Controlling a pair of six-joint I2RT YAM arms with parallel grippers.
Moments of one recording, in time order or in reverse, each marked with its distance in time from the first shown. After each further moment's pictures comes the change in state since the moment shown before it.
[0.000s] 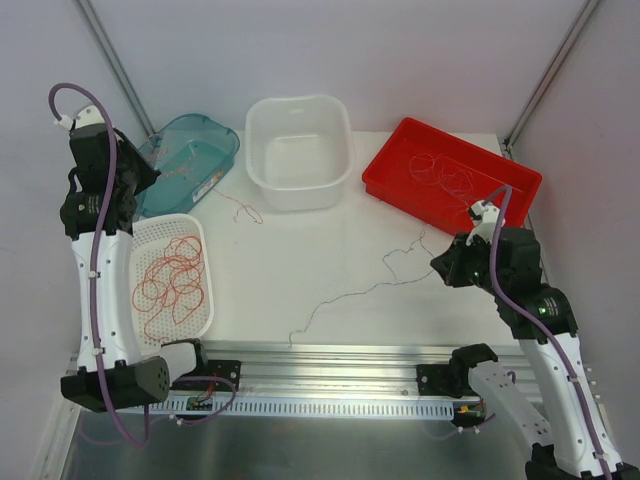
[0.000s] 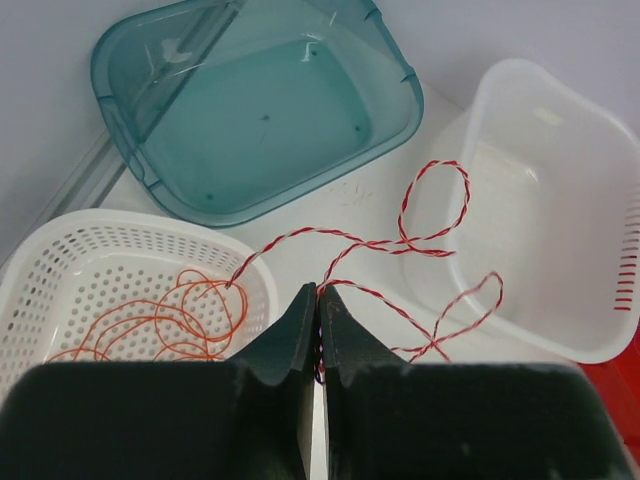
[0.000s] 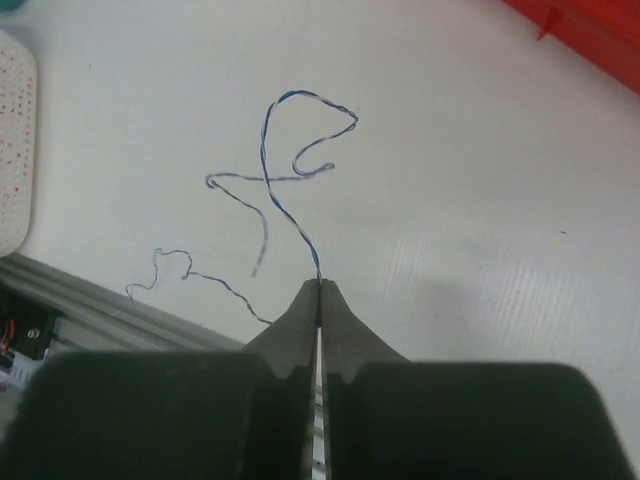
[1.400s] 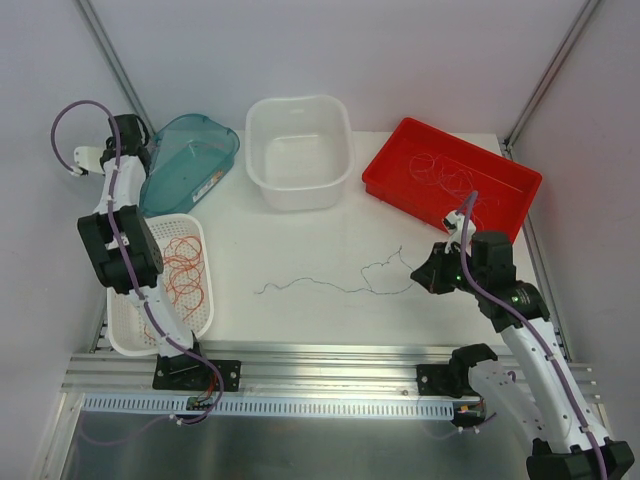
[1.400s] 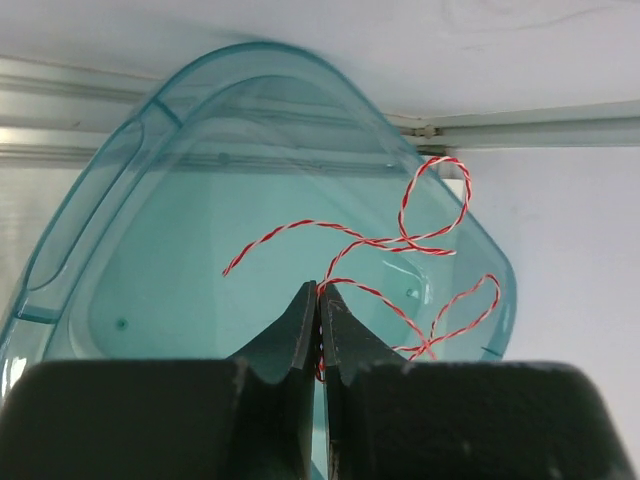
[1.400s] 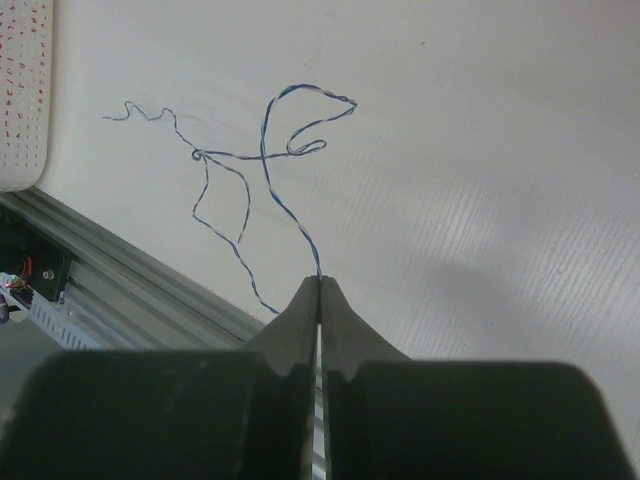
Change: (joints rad) left arm 0.124 0.790 0.164 0.274 -0.399 -0.909; right arm 0.006 0.037 -0.233 0.168 -0.203 -0.004
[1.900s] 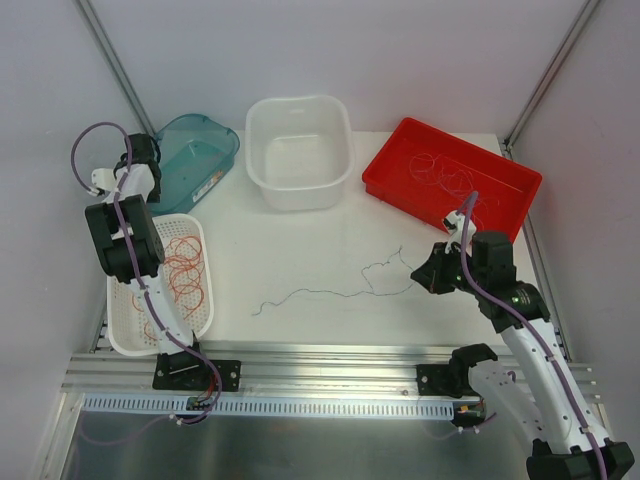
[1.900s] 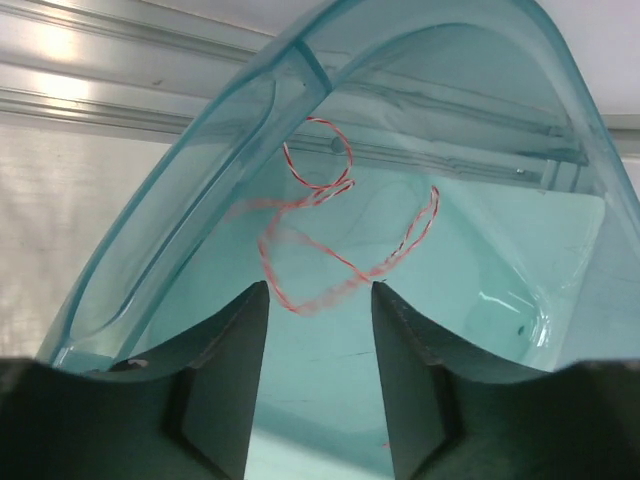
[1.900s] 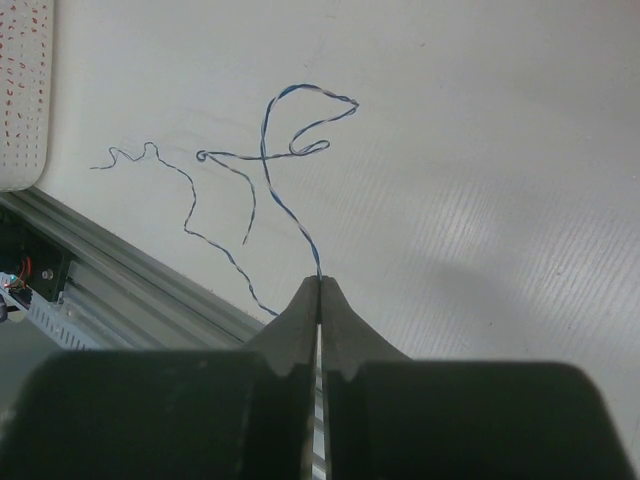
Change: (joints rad) left arm 0.000 0.121 -0.083 0.008 0.002 -0.089; right arm 0.000 -0.002 0.000 0.000 0.000 -0.003
